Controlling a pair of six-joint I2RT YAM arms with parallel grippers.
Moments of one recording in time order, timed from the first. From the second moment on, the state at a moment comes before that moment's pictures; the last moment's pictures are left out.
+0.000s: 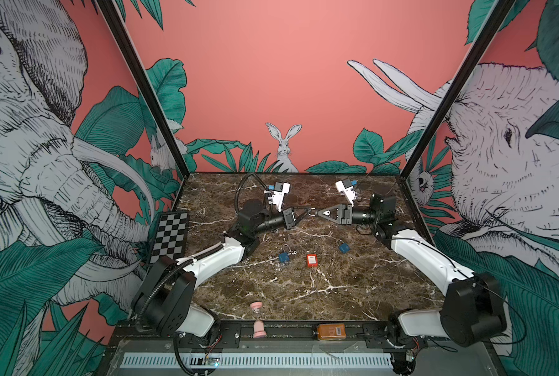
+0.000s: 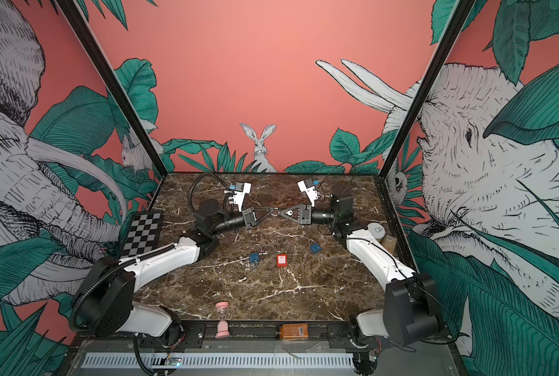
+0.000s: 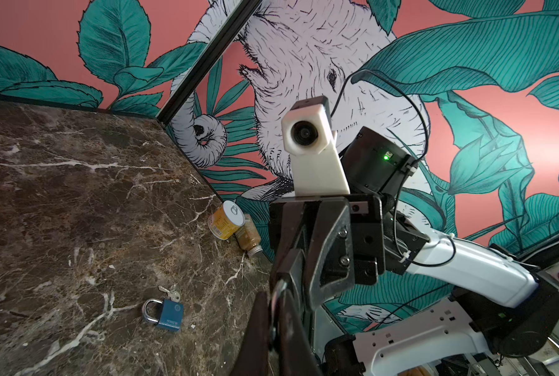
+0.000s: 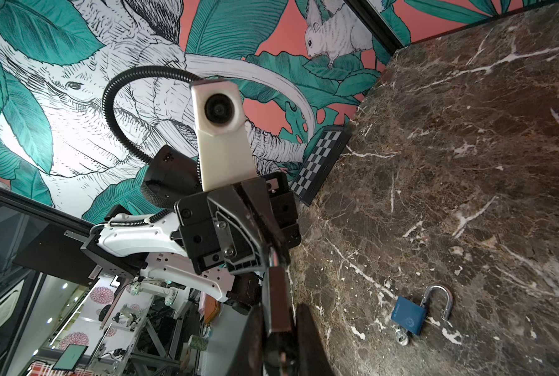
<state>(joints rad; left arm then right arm) -0.64 1.44 0.84 0.67 0.67 -0.81 0.32 1.38 0.95 0.19 -1.13 0.69</state>
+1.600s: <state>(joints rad) -0.60 1.47 0.78 0.67 0.68 -0.89 0.40 1.46 0.86 0.50 -0.91 0.84</state>
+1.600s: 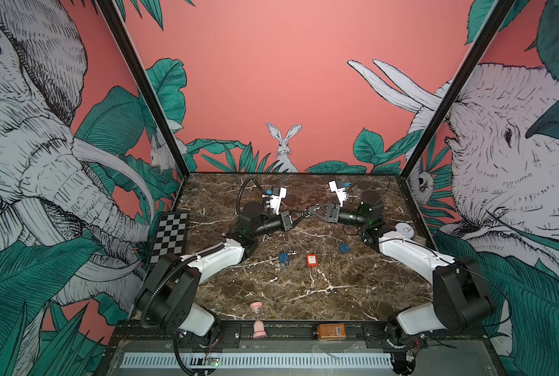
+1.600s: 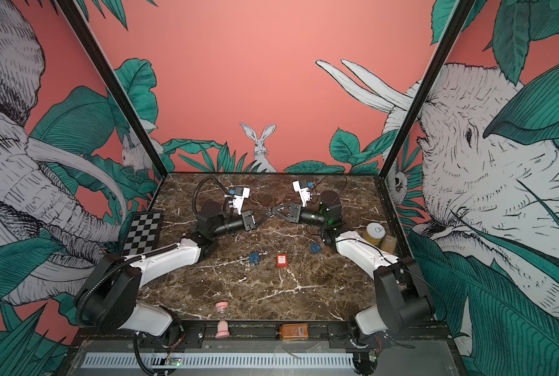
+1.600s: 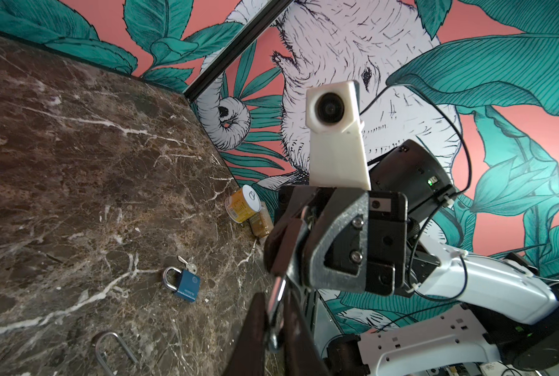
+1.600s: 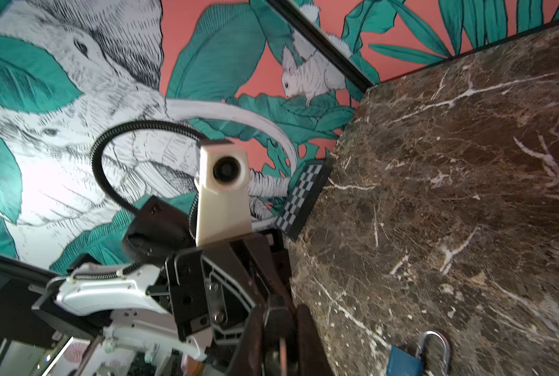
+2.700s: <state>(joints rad) -0.58 1.49 0.88 0.53 1.03 -0.69 0.34 1.23 0.82 0.28 -1.00 0.76</state>
